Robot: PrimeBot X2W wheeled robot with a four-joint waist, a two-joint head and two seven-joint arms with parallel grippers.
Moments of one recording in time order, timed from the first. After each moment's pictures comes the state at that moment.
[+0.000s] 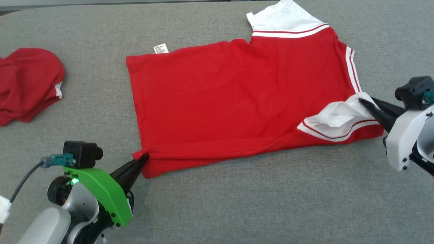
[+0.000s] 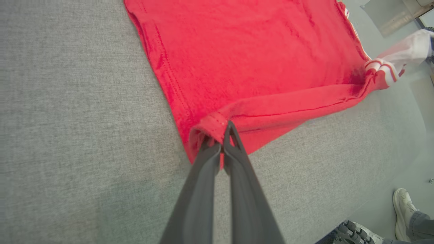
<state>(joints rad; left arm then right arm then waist) -0.19 0.51 -0.43 -0.07 -0.91 -0.05 0.37 -0.44 -0.83 0.50 0.00 0.63 0.13 0.29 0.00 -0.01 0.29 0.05</state>
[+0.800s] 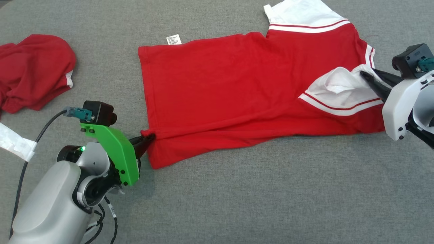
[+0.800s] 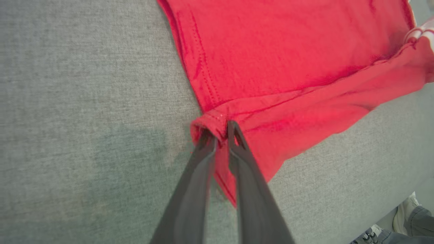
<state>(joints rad) -0.51 0.43 -0.52 0.26 -0.95 -0.09 0.54 -0.73 -0.82 0.69 0.21 0.66 0.13 0.26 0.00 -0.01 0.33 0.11</state>
